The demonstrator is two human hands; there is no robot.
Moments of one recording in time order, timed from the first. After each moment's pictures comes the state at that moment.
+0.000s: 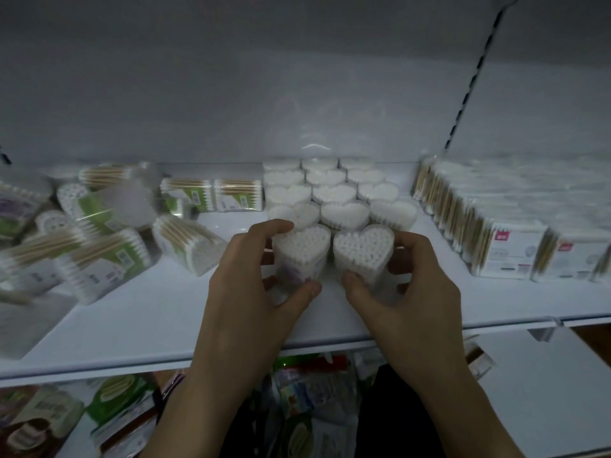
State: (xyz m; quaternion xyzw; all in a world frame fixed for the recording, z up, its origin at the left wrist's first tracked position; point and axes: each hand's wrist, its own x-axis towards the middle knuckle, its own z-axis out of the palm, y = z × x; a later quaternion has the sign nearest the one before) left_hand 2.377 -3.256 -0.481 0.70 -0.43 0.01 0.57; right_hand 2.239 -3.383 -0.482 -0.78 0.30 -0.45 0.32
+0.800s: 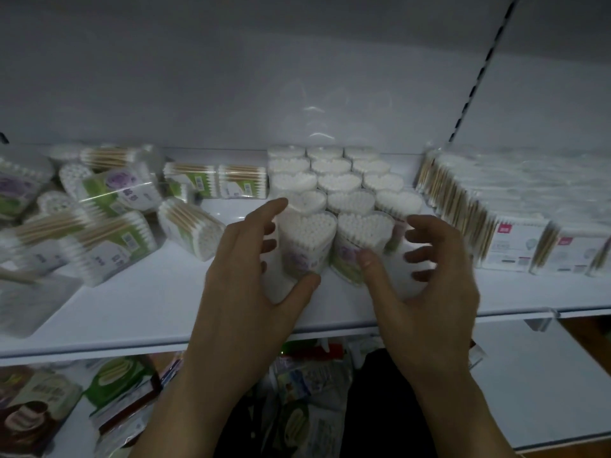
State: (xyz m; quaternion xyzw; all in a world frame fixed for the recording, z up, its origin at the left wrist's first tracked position) left_hand 2.373 -3.238 -0.476 0.72 -0.44 0.03 0.54; right_hand 2.239 -3.365 -0.477 -0.75 0.29 -0.53 0.26
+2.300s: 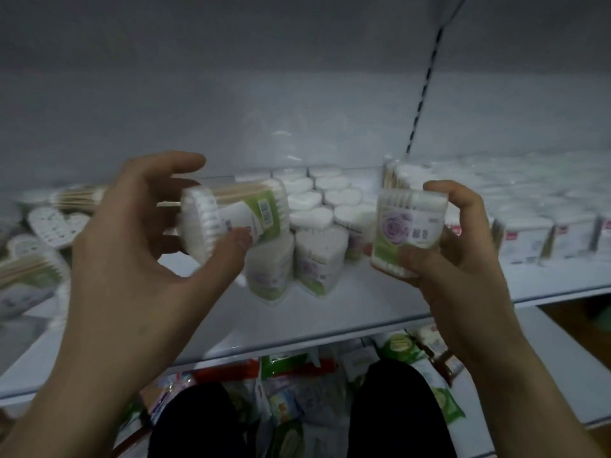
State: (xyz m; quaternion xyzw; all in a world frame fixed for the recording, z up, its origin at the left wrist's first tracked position) left_hand 2.384 -3.220 -0.411 0.65 -0.46 0.10 0.59; right_hand 2.186 -3.409 -0.432 -0.66 0.14 -0.47 0.57
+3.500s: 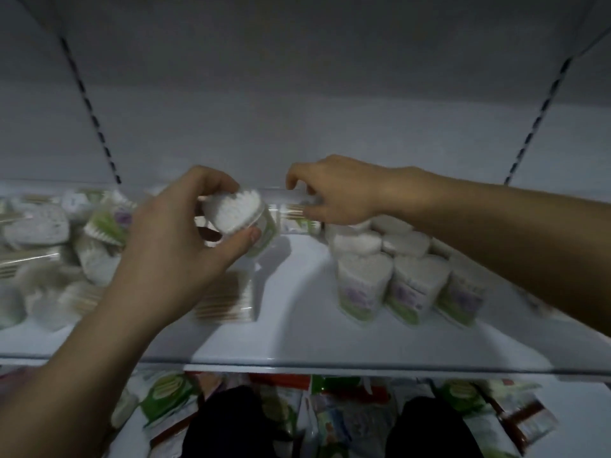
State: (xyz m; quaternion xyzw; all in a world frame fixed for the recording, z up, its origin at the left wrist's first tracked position) left_hand 2.469 -3.170 -0.400 0.76 -0.41 0.17 0.47; right_hand 2.423 -3.409 -0.342 -1.00 0.00 -0.06 -0.06
